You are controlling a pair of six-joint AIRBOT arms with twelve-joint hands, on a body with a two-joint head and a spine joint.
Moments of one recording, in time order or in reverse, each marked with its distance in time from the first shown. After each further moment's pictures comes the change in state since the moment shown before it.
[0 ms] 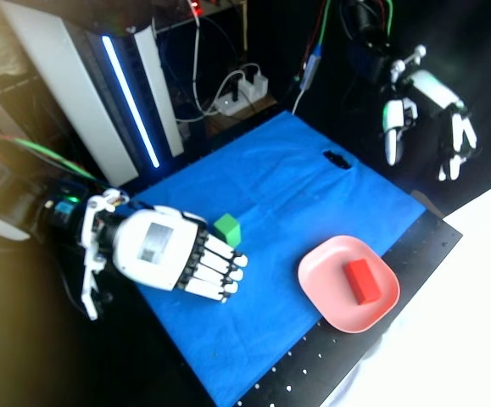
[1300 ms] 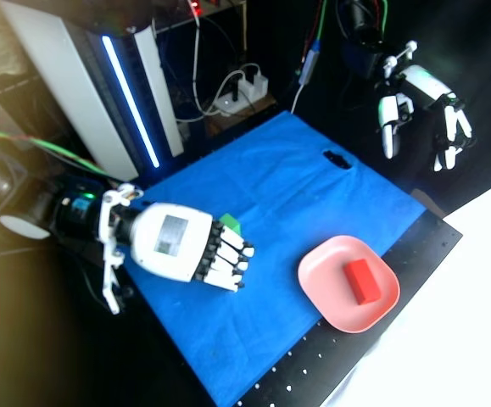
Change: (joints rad) left arm 0.043 -0.010 -0.007 -0.026 -0.001 0.024; right arm 0.031 -0.045 0.024 0.002 0.042 0.000
